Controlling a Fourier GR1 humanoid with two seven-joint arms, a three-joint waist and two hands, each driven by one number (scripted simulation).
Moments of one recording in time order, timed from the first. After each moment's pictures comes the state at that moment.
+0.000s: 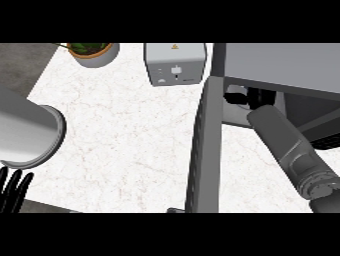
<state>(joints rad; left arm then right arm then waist) 0.49 0.09 0.17 -1.90 0.38 -0.53 -0.33 -1.04 -0.16 0.06 -0.01 0.22 -0.92 -0.53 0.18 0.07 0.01</state>
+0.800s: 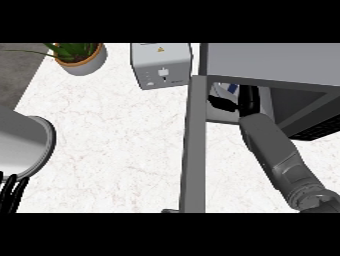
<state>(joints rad) 0.51 0.10 0.19 -1.90 0.38 -0.55 -0.35 -0.95 -0.09 -0.09 -0.13 0.07 -0.63 -0.72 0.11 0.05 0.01</state>
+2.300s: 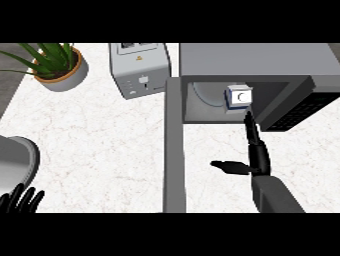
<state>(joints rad) 0.60 0.05 0.14 -1.95 0.27 -0.58 -0.31 -0.45 -0.05 -0.12 -0.37 -0.03 -0.16 -1.02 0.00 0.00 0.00</state>
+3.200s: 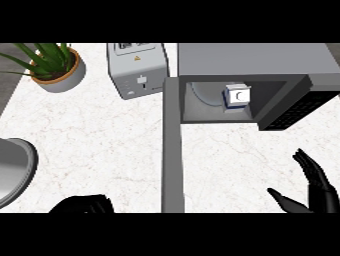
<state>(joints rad) 0.39 0.02 -0.10 -1.80 -0.06 -0.60 -0.31 0.04 -0.23 -0.13 -0.91 -0.16 0.02 -0.92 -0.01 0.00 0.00</state>
